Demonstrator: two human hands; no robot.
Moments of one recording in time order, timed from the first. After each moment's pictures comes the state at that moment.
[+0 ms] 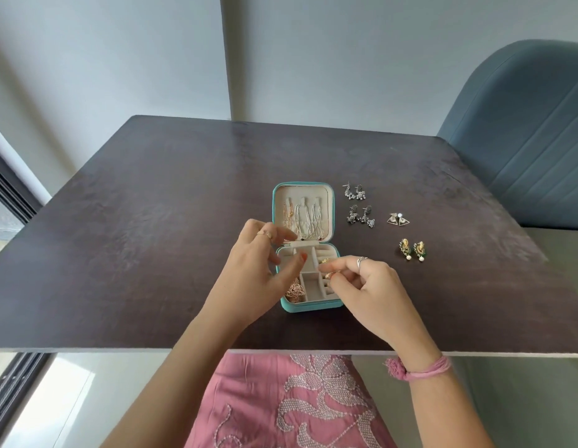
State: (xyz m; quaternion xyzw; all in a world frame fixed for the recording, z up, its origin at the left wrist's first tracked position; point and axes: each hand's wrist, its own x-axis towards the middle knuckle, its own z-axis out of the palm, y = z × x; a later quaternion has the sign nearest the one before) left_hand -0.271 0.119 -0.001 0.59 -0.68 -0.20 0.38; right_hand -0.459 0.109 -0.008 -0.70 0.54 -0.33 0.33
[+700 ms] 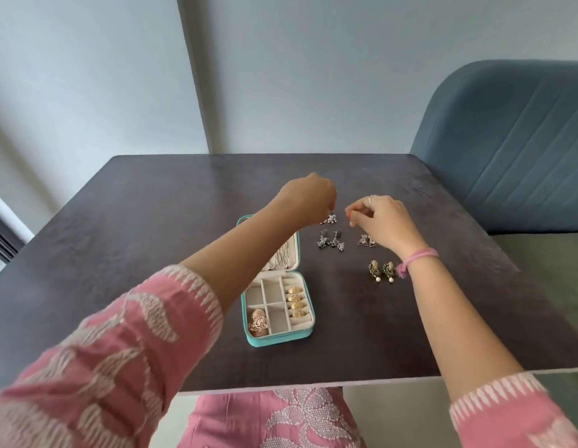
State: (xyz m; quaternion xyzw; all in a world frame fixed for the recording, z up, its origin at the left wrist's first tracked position) left_hand -0.371 -0.053 0.064 0.55 -0.83 -0.01 0.05; right_hand -0.534 -0.040 0.025 -0.72 0.60 -0.29 0.19
